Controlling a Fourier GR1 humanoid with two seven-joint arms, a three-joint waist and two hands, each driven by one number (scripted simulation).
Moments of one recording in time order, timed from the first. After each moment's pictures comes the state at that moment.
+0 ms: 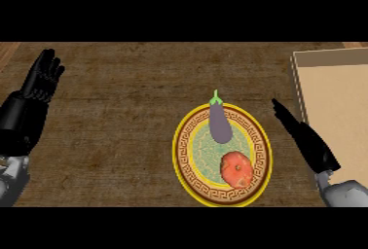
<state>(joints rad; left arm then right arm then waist) -0.24 0.62 -0.21 -1.68 0.30 0.30 0.00 -0.15 -0.48 0.31 -1.48 -0.10 -0.05 0.14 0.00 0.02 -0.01</state>
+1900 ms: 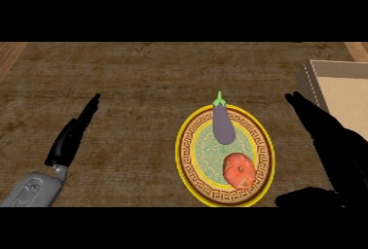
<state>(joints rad) -0.21 0.49 -0.33 -1.29 0.10 0.21 -0.05 -0.31 -0.69 0.44 -2.19 0.35 0.13 1.08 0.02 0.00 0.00</state>
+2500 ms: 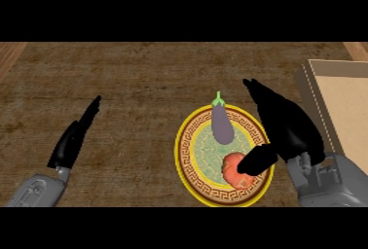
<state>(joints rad) -0.19 0.46 -0.31 -1.28 0.07 0.21 -0.06 -0.55 -0.47 0.53 -1.85 0.35 0.19 1.13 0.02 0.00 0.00</state>
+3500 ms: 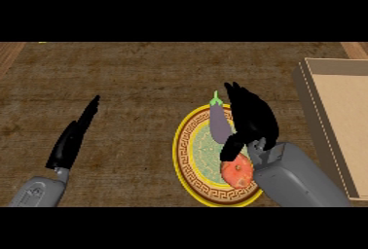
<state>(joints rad) -0.16 0.41 -0.23 -1.32 -0.01 0.16 -0.02 -0.55 -0.26 0.52 -1.58 0.59 0.23 1.02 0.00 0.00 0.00</state>
